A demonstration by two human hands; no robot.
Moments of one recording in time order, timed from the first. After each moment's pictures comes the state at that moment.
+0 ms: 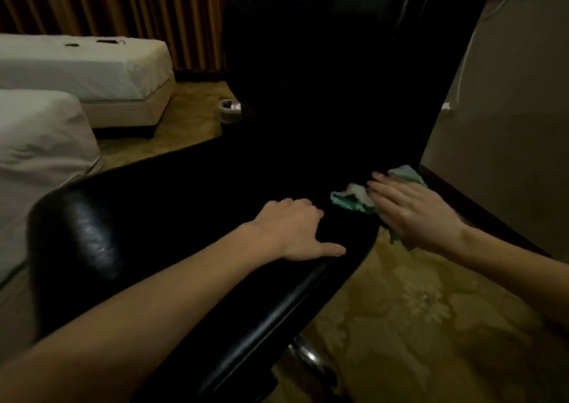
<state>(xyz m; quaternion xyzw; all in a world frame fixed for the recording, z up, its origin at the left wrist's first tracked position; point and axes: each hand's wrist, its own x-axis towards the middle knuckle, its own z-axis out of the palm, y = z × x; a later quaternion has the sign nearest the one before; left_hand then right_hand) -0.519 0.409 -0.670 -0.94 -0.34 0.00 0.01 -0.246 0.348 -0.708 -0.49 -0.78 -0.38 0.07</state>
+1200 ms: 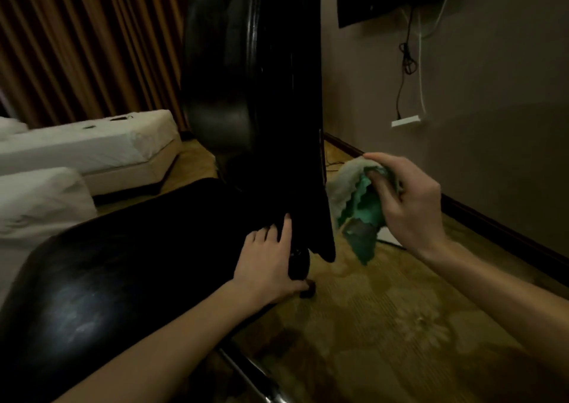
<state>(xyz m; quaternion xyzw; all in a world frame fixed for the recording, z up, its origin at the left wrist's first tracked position) -0.420 0.364 -0.726 -0.89 -0.43 -0.07 0.14 -0.207 0.265 -0.671 -0.50 -0.60 -0.16 0.61</state>
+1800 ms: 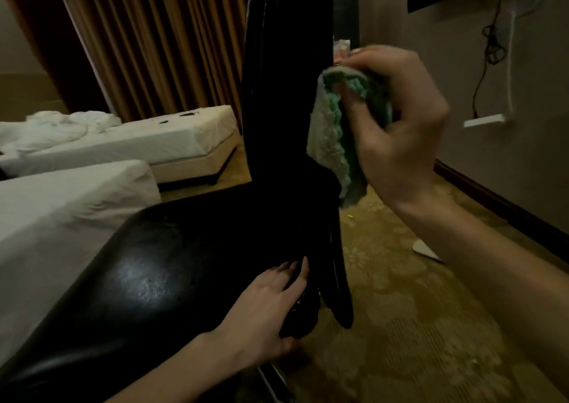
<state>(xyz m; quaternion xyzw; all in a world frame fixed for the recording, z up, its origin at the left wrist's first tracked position) -0.467 0.327 -0.718 -0.93 -0.36 -0.01 0.08 -0.249 0.320 -0.559 -0.24 -0.59 -0.21 0.74</state>
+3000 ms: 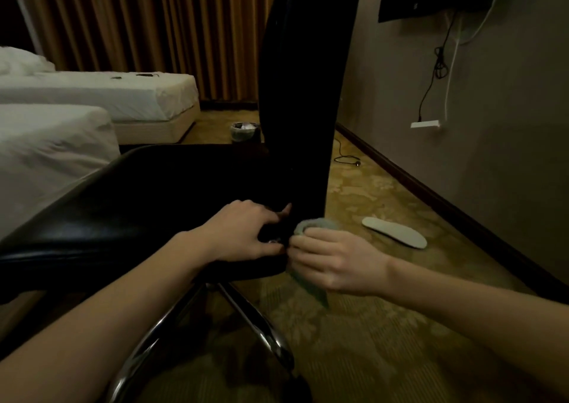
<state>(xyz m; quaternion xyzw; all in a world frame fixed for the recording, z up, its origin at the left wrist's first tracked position) -0.528 0.307 -0.695 -0.94 -0.32 -0.09 0.03 -0.314 0.231 -0.733 -0.19 -0.87 -0.44 0.09</state>
